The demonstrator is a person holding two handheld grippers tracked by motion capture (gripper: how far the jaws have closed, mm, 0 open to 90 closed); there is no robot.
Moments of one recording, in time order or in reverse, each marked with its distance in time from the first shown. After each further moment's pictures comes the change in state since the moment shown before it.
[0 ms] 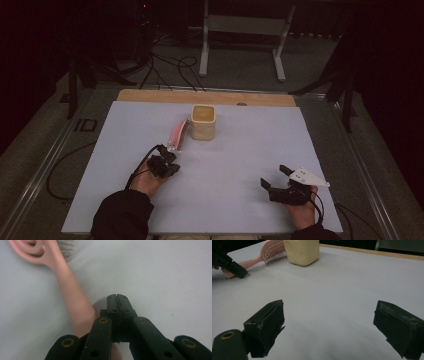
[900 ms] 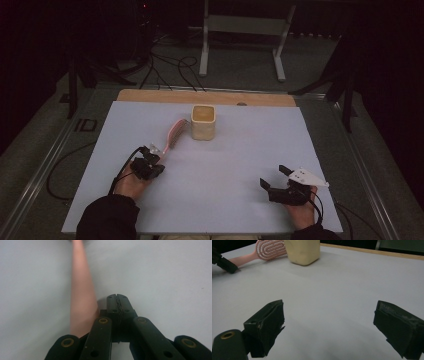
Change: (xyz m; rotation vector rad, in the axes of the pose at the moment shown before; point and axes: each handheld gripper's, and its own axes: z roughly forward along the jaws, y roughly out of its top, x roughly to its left) left arm 0.024 -0.028 -0.020 0.000 0.075 -0.051; right arm 0.001 0.000 0.001 0.003 0.004 -0.004
